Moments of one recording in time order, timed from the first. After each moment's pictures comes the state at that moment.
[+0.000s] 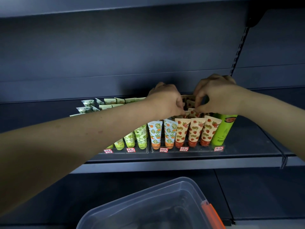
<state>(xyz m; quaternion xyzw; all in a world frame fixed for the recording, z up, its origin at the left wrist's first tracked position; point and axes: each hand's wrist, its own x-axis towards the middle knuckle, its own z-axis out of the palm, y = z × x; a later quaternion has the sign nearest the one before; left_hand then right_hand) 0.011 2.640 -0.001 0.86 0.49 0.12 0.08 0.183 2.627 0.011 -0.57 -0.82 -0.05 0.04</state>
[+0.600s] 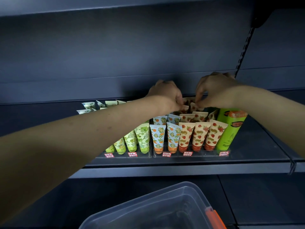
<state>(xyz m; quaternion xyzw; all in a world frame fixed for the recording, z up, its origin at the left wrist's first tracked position) 0.007 2.663 -0.001 0.84 0.52 0.13 0.08 0.173 2.651 0.017 -0.61 -0.79 -0.02 0.05</state>
